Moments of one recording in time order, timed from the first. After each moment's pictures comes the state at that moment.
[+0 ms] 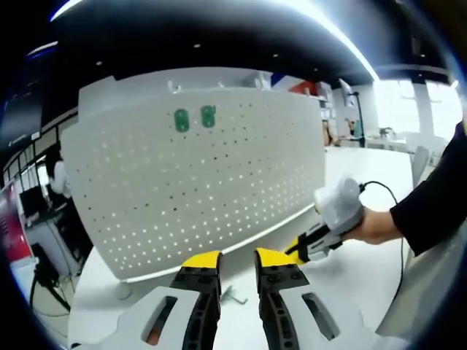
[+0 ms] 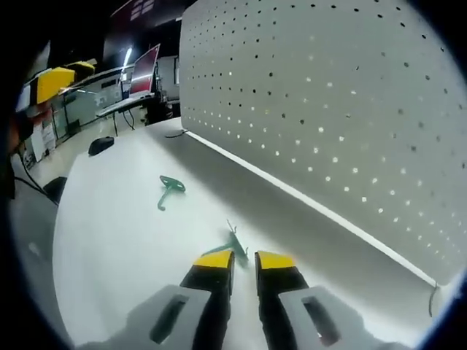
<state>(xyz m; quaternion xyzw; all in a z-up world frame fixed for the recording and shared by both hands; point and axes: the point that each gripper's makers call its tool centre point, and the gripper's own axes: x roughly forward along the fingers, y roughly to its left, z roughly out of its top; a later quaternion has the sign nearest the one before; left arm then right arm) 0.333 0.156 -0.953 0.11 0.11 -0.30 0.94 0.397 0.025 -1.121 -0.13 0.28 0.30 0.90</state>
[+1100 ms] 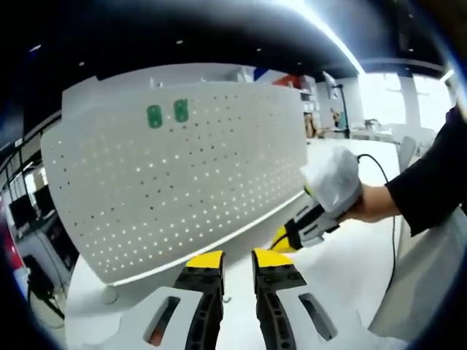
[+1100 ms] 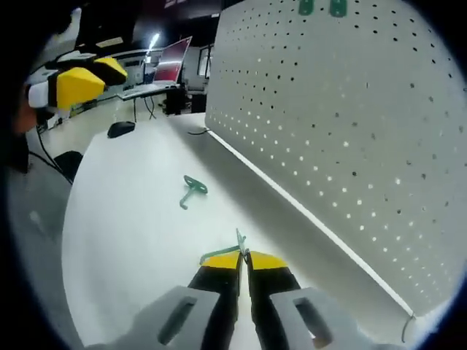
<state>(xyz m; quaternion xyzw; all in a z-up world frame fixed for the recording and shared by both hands) 0.319 0.126 -0.969 0.14 0.12 -0.36 0.92 0.369 0.034 -1.082 -0.19 0.26 0.34 0.88</state>
